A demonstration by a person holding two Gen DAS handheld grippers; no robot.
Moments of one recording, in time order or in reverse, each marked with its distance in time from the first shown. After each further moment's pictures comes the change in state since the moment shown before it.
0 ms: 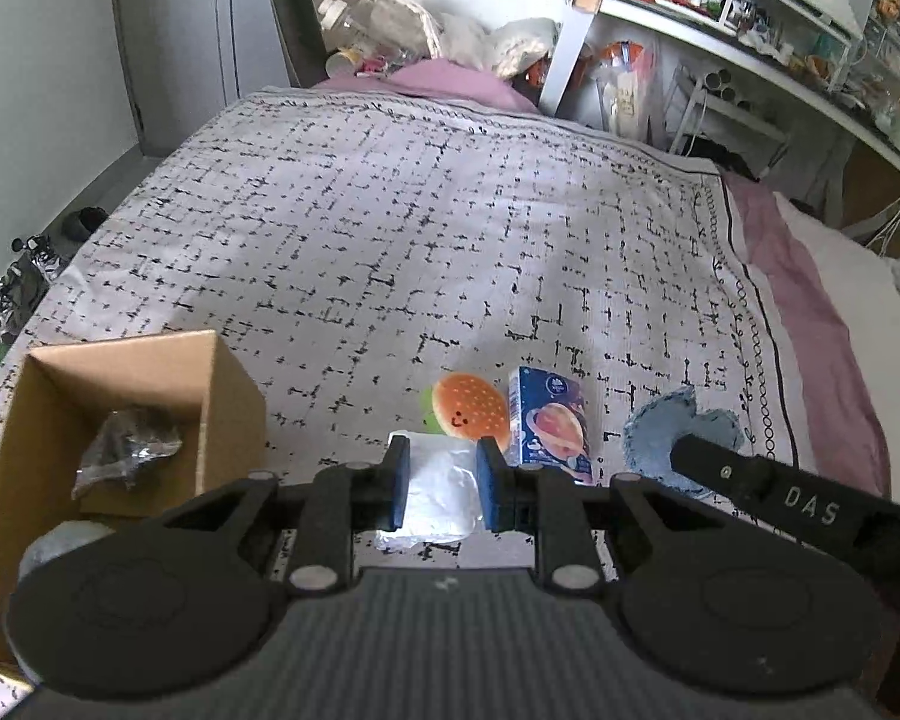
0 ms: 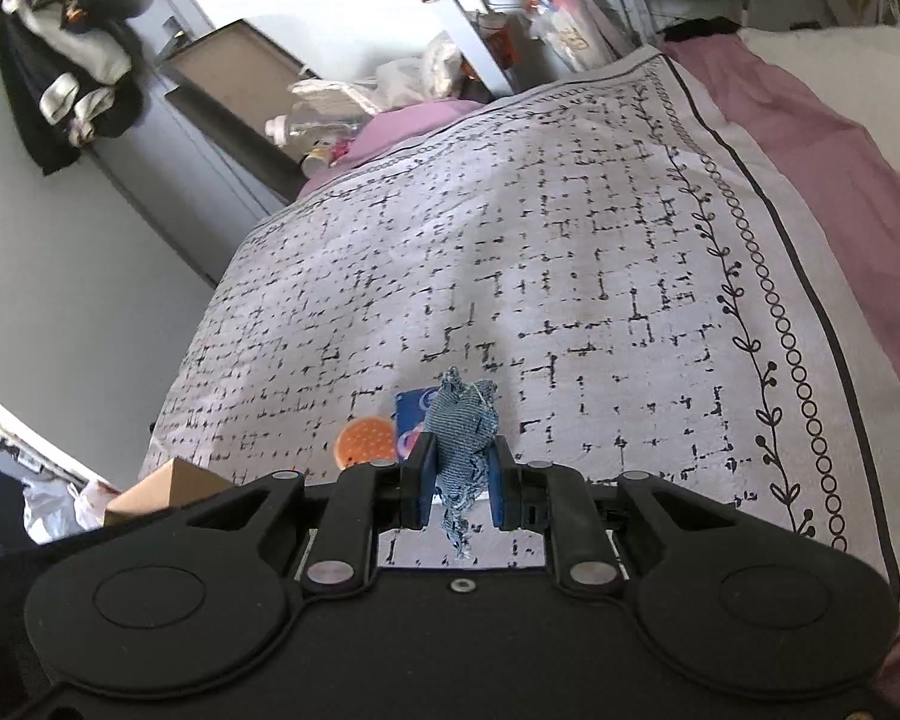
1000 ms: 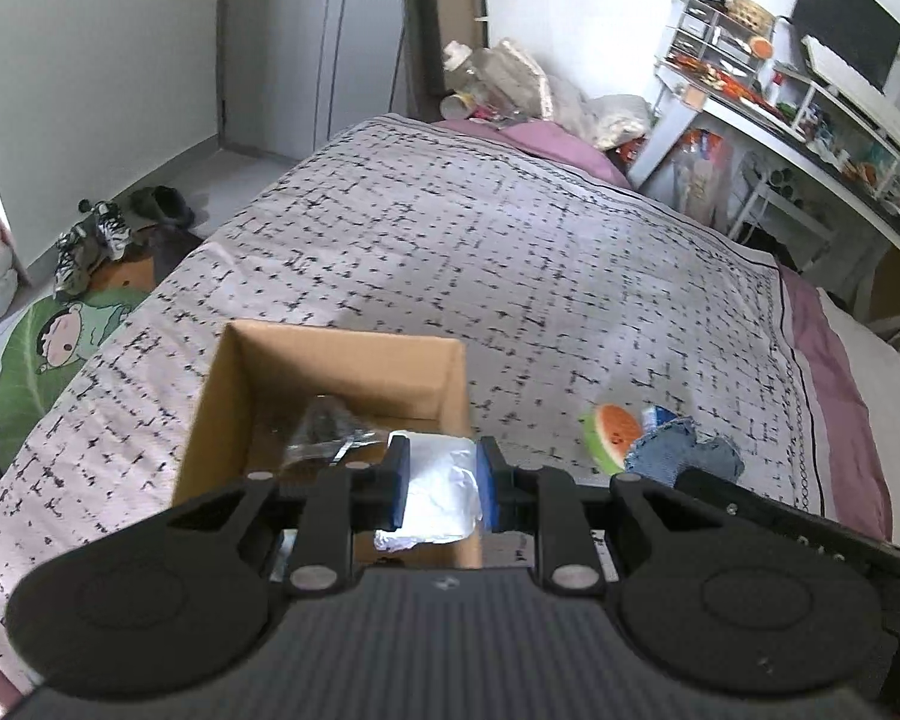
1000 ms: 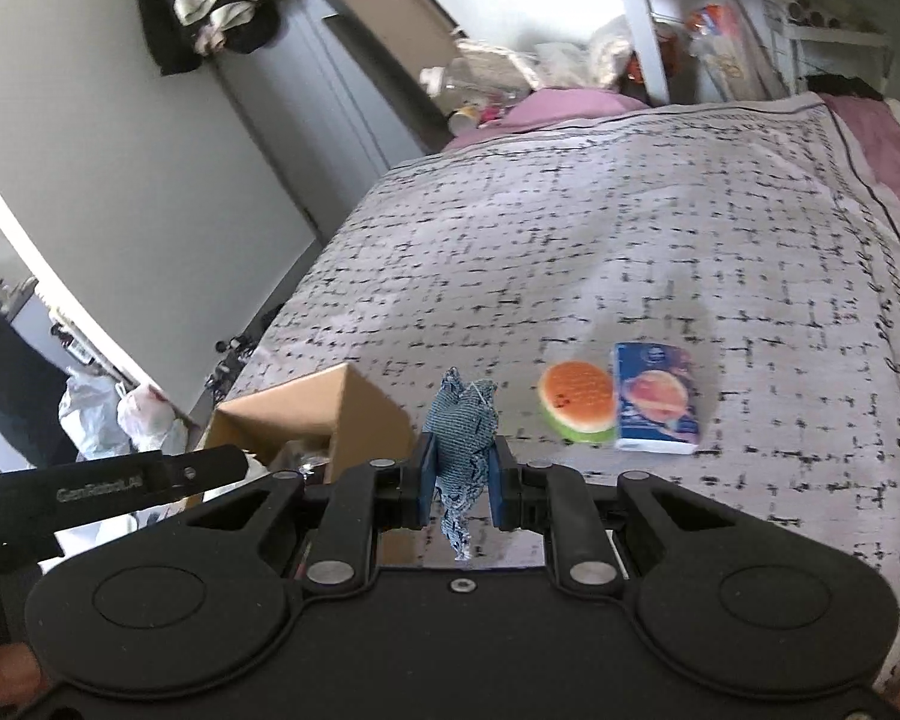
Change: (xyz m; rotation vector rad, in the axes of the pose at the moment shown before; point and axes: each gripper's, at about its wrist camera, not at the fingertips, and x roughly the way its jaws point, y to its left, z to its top) left arm -0.060 0.125 -0.019 -0.165 -0.081 0.021; right arm -0.013 0.110 -0.040 -0.220 0.030 0.116
